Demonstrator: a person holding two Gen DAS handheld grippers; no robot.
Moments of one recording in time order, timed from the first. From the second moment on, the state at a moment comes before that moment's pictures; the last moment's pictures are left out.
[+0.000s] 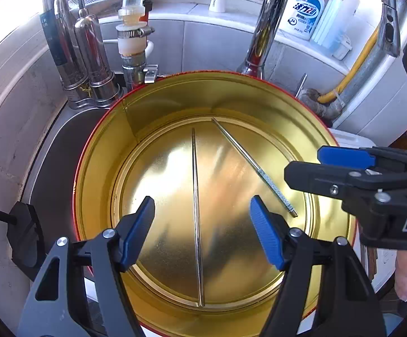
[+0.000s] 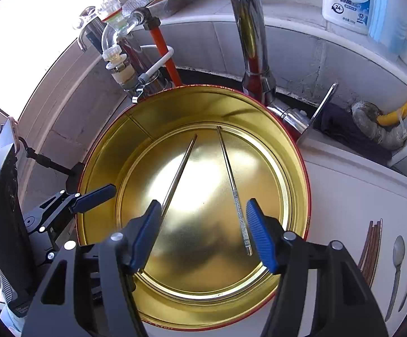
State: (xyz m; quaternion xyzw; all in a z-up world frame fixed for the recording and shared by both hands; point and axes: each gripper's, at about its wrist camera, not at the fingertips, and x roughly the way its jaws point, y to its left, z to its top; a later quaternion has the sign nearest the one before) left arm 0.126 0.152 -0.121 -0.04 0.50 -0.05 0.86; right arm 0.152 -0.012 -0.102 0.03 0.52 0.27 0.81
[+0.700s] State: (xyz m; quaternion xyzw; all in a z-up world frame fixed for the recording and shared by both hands) left arm 0.052 0.020 -0.081 -0.04 0.44 -0.19 0.88; right arm 0.089 -0.212 -0.099 0.07 0.44 0.16 0.88
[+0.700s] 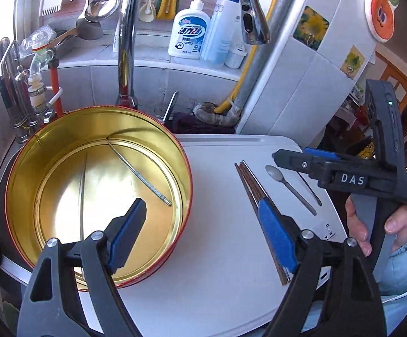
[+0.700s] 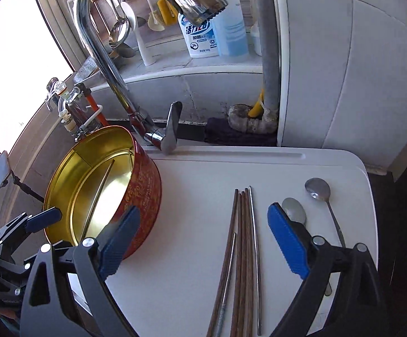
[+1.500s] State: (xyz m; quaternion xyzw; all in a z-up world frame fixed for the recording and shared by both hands) left arm 0.063 -0.096 -0.184 0.08 0.51 -0.18 0.84; right arm 0.044 -0.262 -0.192 -0.04 0.50 0.14 0.85
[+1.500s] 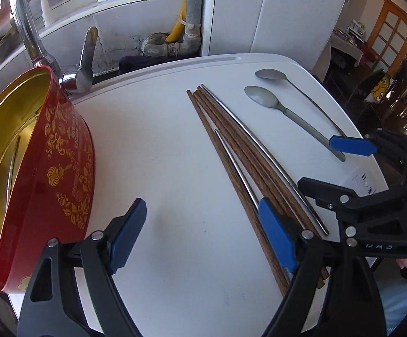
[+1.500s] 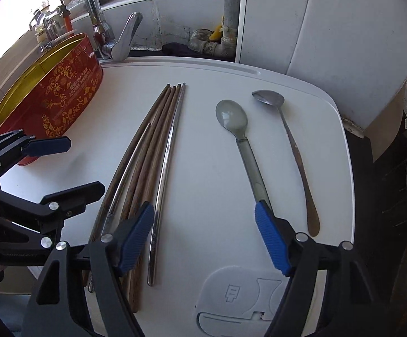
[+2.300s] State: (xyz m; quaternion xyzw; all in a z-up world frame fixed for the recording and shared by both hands) left arm 0.076 -0.102 -0.190 0.12 0.50 -0.18 0.84; right arm 0.042 -0.255 -0.198 -0.07 0.50 0.16 0.85
